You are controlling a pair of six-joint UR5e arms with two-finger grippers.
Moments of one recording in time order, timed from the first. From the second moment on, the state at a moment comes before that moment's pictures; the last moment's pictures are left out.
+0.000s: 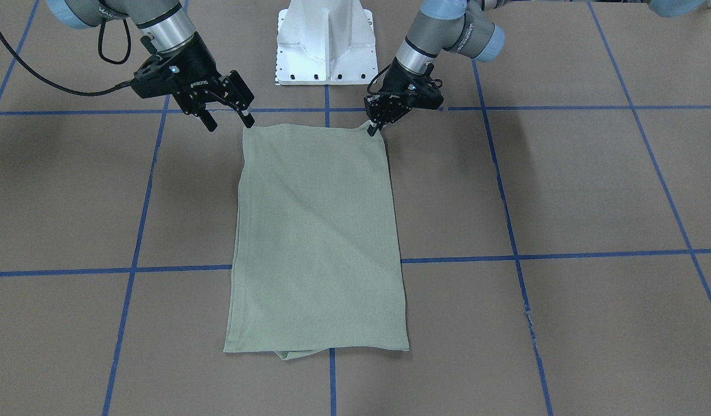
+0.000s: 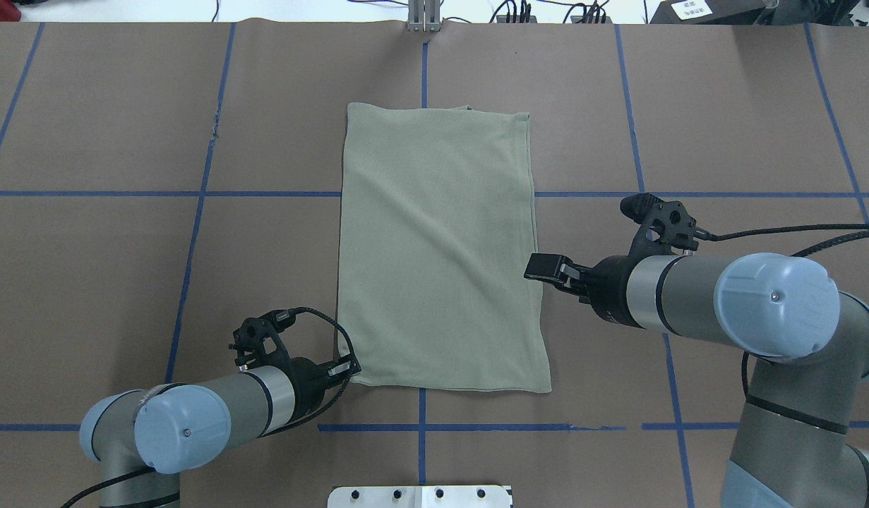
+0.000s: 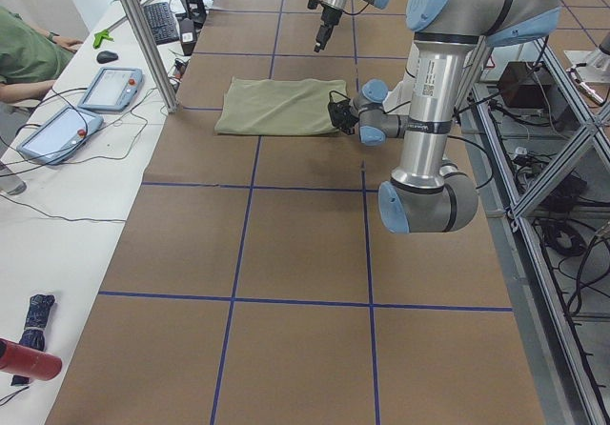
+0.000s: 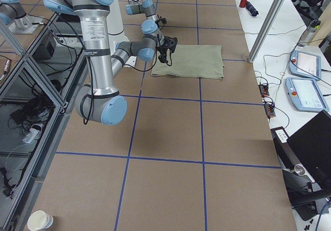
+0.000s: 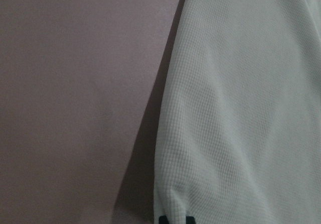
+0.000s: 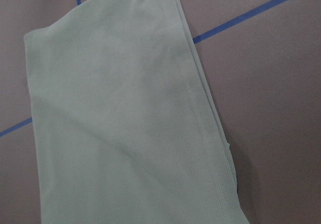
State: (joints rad) left arm -0.18 -1.85 -1.82 -2.29 -1.41 -1.80; right arm 0.44 -1.41 2.12 -1.14 1.61 1.68
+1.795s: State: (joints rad) left arm -0.18 -1.86 -1.84 -2.29 -1.41 -1.80; right arm 0.19 -1.17 1.88 -1.48 1.40 2.12
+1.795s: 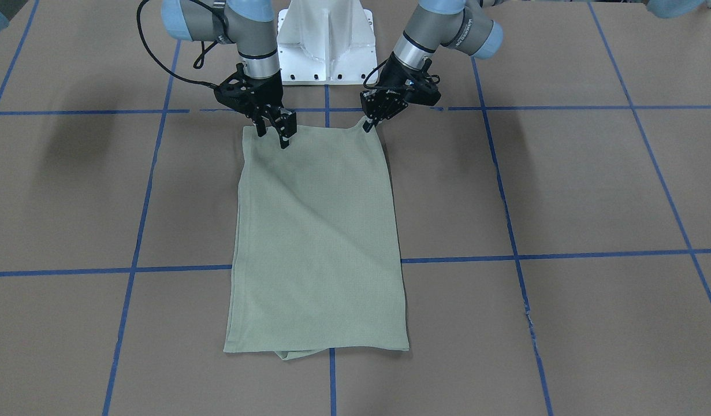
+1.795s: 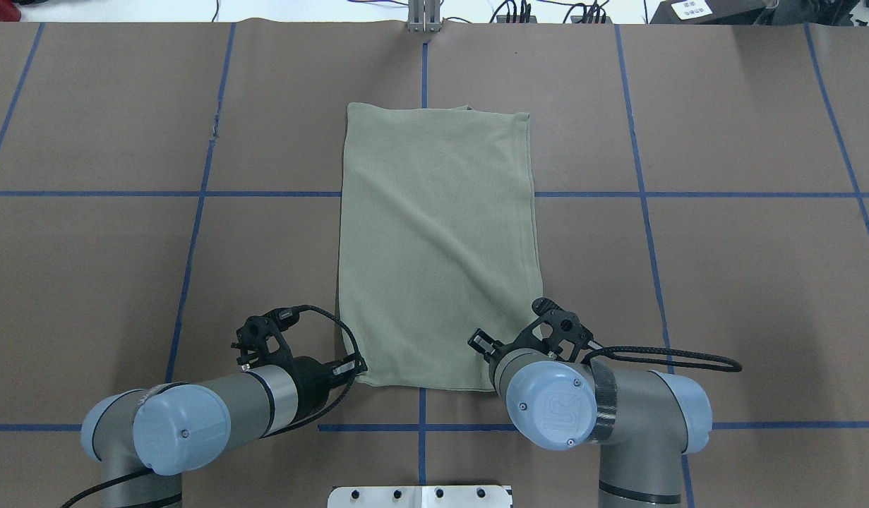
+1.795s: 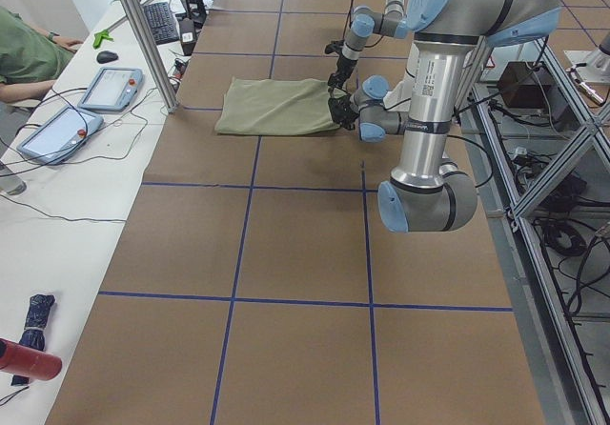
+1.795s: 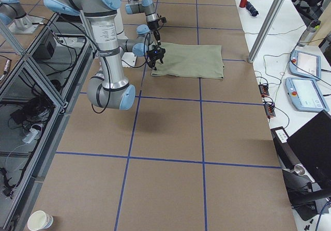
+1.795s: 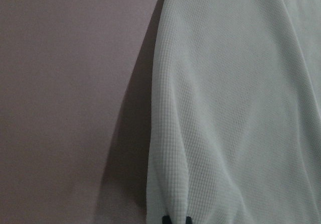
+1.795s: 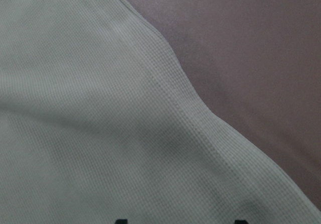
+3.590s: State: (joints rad) left arm -0.19 -1.84 -2.30 -1.88 -1.54 -1.74; right arm 0.17 -1.15 2.32 -1.86 1.43 2.11
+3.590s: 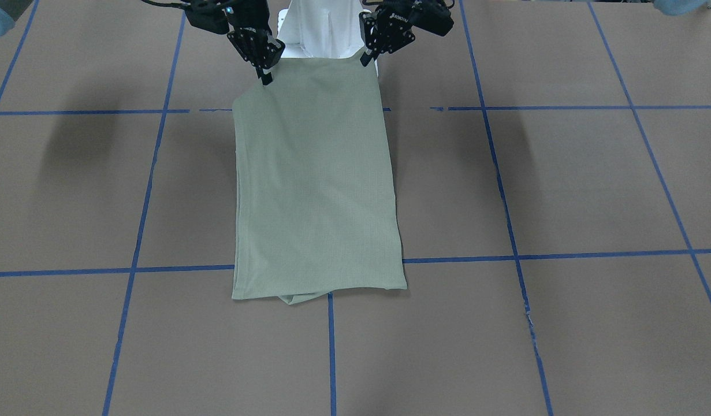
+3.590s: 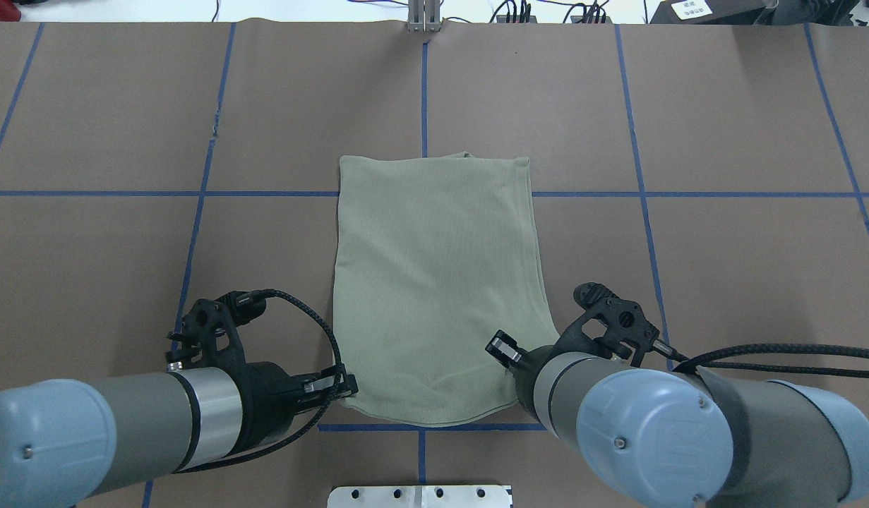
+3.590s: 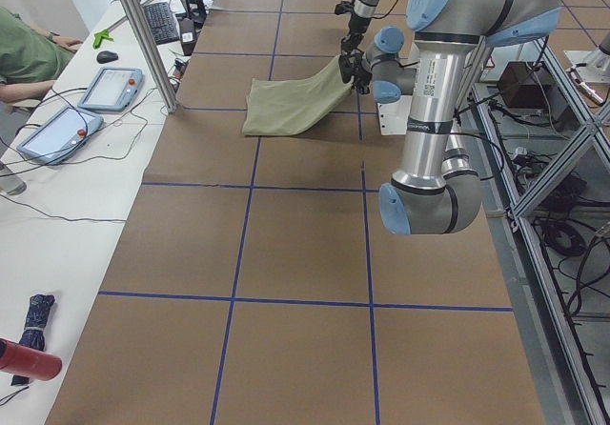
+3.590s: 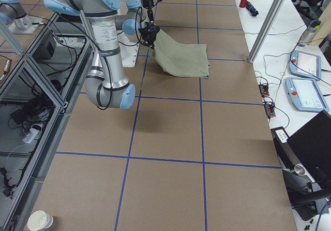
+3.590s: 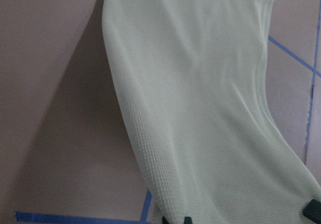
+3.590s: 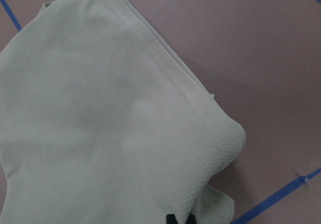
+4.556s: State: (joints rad) left arm -0.45 -2.04 -2.01 -1.83 -1.57 -1.47; right arm 0.33 -1.05 2.07 -1.78 1.43 1.94
